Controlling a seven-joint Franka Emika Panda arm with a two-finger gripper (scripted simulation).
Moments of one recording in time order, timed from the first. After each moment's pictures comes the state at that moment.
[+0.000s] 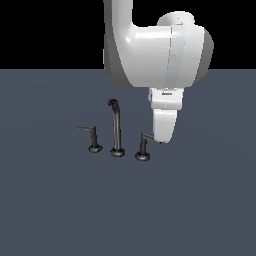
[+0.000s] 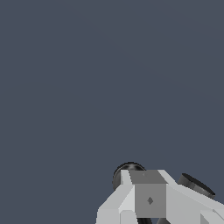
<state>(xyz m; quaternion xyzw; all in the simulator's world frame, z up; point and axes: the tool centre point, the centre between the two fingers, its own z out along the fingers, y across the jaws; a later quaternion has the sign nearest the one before) -0.052 -0.100 0.098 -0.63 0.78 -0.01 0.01</state>
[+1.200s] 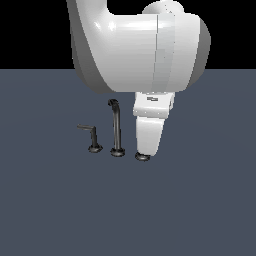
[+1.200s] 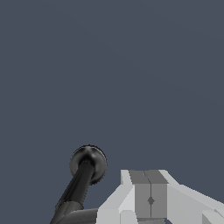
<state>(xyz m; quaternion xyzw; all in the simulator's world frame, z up) -0.102 -0.062 0.098 -0.61 0.79 0.00 0.00</state>
